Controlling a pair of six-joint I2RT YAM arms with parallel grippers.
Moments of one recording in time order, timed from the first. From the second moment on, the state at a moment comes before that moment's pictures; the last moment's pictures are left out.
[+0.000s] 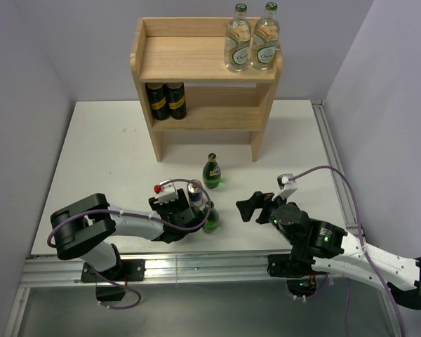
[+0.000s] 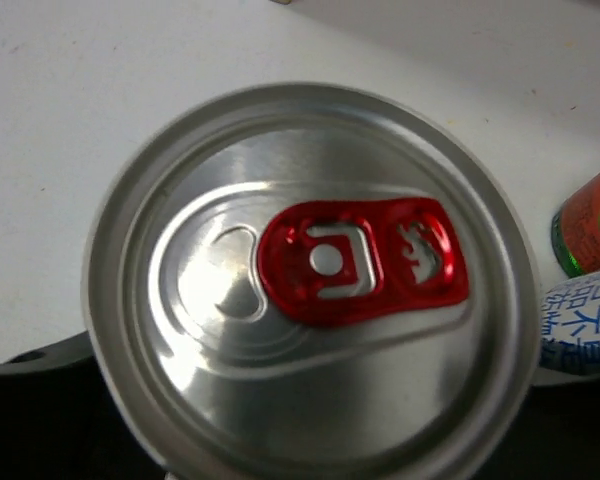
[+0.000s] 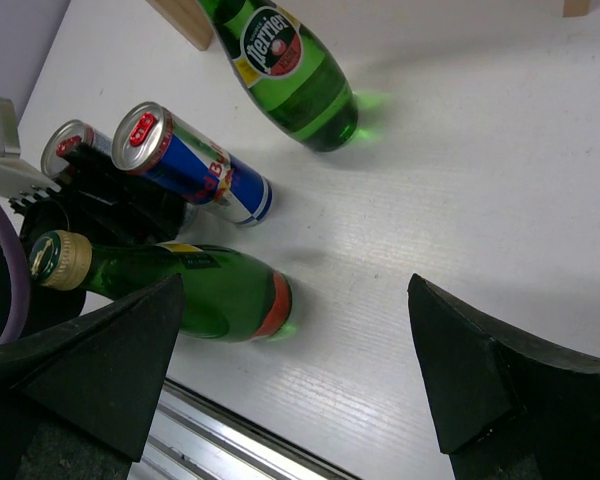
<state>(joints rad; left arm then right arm) -1.16 1.55 0.57 -0.14 -1.18 -1.24 1.10 0.40 0.43 -0.46 0.57 0.76</state>
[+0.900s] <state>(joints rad) -1.08 1.18 1.53 -0.53 -1.03 -0.58 1.10 0.39 0.41 -0.43 0.57 0.76</state>
